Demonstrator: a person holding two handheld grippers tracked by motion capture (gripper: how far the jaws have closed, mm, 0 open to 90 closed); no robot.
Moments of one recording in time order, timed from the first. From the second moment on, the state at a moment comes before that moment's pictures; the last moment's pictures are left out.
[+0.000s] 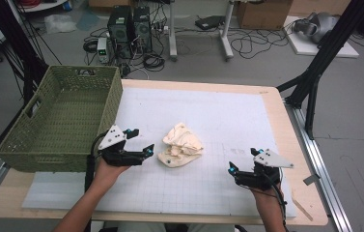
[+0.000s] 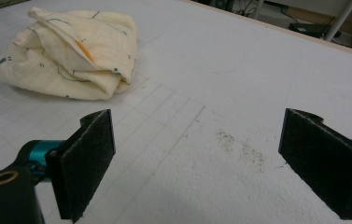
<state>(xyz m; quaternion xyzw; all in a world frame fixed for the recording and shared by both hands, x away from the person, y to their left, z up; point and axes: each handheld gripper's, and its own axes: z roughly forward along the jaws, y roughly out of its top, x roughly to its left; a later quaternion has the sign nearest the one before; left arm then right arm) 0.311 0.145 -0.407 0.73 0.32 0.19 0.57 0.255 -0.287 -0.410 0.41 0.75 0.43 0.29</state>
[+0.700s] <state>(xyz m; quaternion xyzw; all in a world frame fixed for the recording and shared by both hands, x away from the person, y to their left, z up) 0.312 0.152 -0.408 0.73 0.33 0.19 0.57 0.260 -0.283 -0.411 0.41 0.75 0.43 0.28</state>
